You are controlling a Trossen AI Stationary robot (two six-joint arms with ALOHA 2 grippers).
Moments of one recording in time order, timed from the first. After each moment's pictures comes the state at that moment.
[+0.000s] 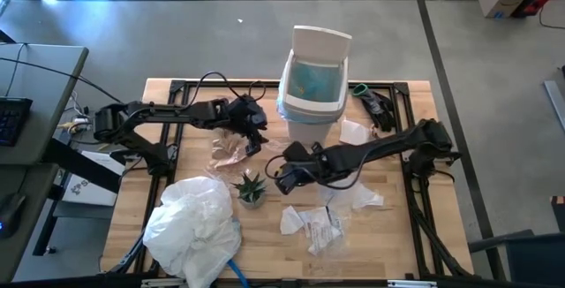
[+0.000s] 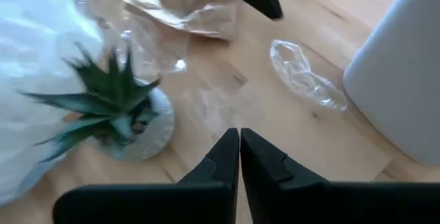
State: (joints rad) left arm 0.32 1.48 0.91 -0.29 0.12 0.06; right arm 0.26 1.87 1.62 -0.78 0.45 0.89
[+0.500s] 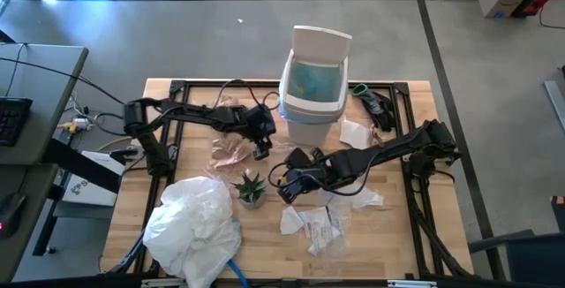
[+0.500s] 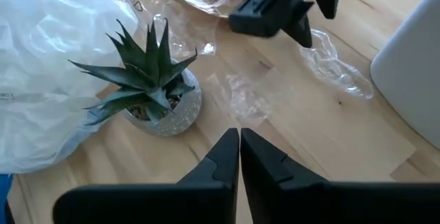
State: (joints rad) left arm 0.30 1.75 0.96 -0.25 0.06 0.10; right arm 0.29 1.85 1.62 -0.77 0.42 0.89
